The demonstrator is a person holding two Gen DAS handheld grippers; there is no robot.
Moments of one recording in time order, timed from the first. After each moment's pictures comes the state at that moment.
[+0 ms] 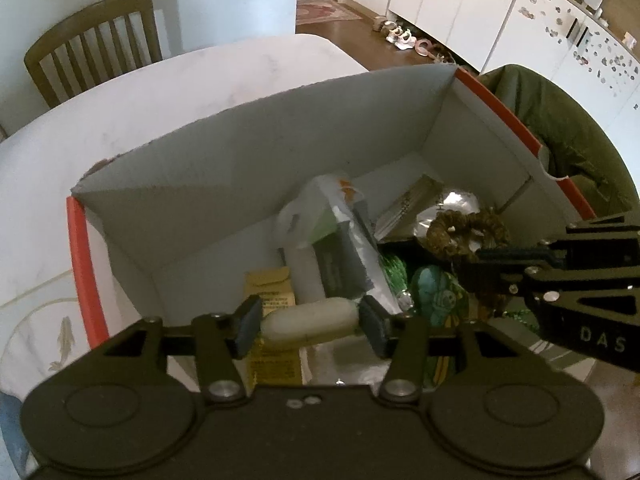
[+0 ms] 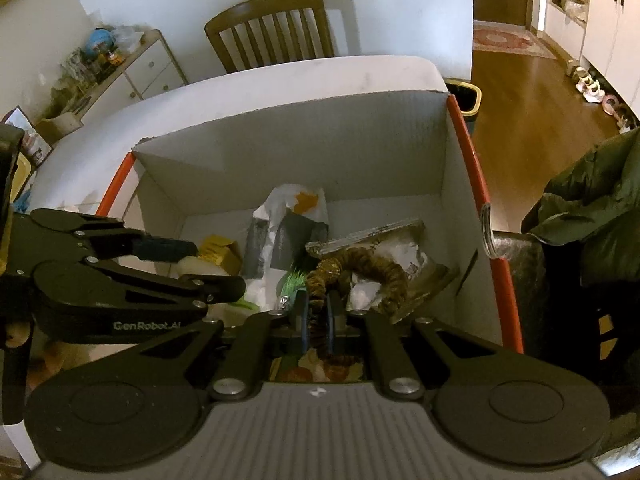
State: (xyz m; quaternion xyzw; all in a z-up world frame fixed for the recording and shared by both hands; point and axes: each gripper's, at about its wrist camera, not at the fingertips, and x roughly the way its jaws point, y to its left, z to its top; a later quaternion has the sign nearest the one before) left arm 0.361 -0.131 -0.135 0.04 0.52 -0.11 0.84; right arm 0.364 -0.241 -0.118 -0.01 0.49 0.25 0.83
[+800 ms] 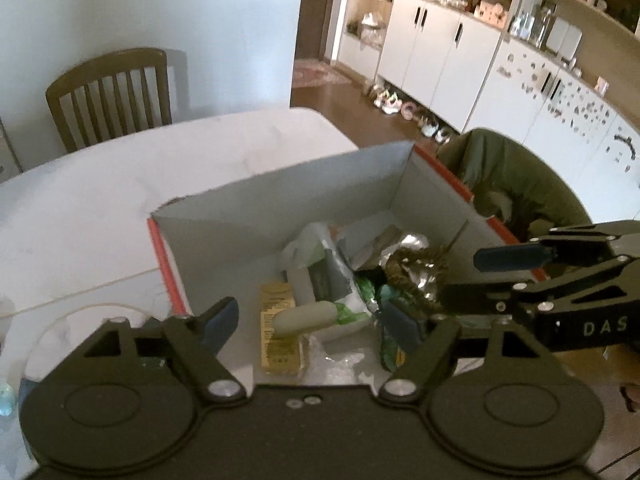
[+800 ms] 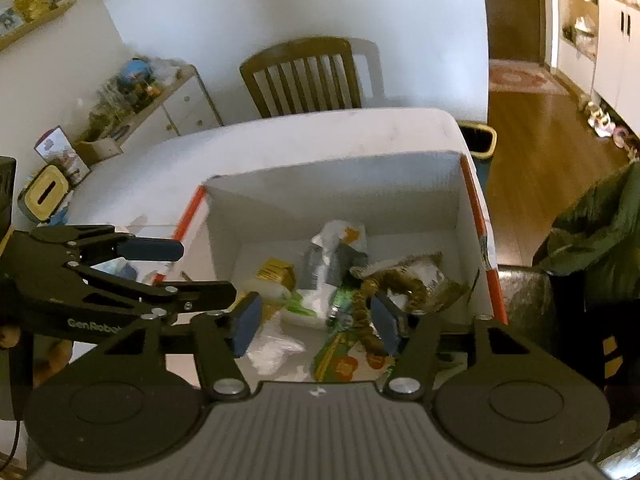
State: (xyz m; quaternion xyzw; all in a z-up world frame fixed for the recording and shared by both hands) left arm 0.298 -0.105 -0.070 0.00 0.44 -0.13 0.89; right arm 0.319 -0.250 -0.059 0.01 0.43 0.29 0.85
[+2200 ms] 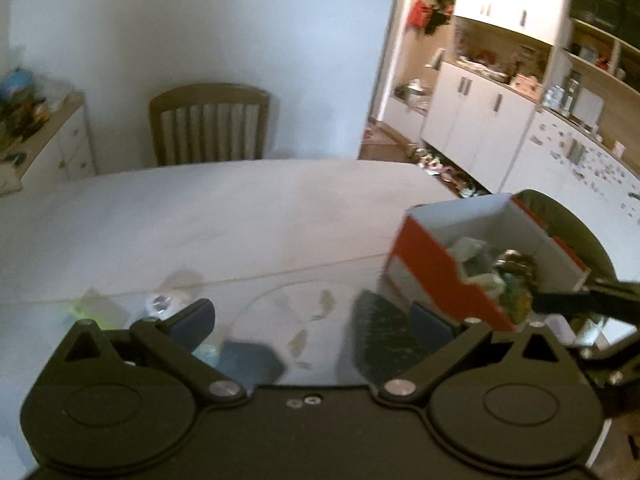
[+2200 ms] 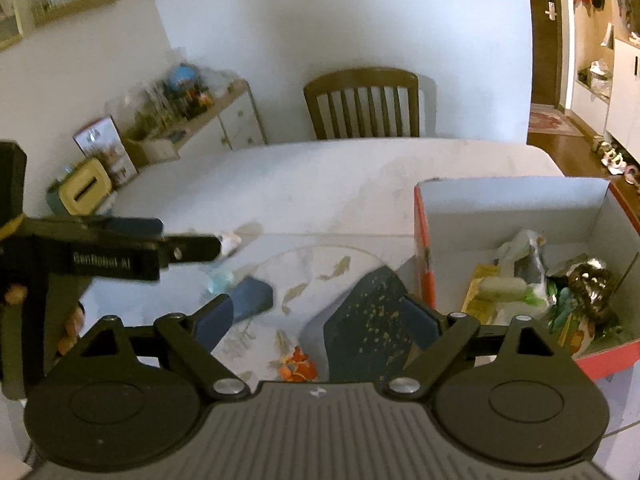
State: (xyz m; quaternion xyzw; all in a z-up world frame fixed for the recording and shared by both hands) left arm 0.210 0.135 -0.045 -0.04 0.36 -0.08 0.93; right arm 0.188 -0.045 -0.040 0.00 0.38 0.29 0.88
